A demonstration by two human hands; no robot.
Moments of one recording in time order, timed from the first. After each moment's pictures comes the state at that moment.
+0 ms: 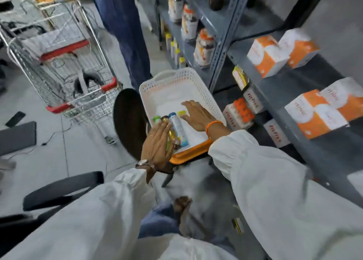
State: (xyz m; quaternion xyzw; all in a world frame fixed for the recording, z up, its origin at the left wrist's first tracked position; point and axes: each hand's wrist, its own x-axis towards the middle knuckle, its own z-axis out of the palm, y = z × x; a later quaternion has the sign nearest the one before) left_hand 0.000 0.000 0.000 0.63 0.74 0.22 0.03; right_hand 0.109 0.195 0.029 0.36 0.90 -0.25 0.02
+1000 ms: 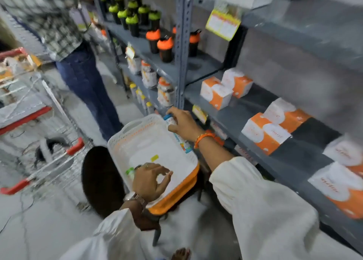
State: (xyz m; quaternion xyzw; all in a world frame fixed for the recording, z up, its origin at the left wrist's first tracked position) left_hand 0.026 0.072 0.071 0.71 0.63 0.32 0.07; right_hand 0.152 0.250 0.161 0.45 0.80 -0.34 -0.20
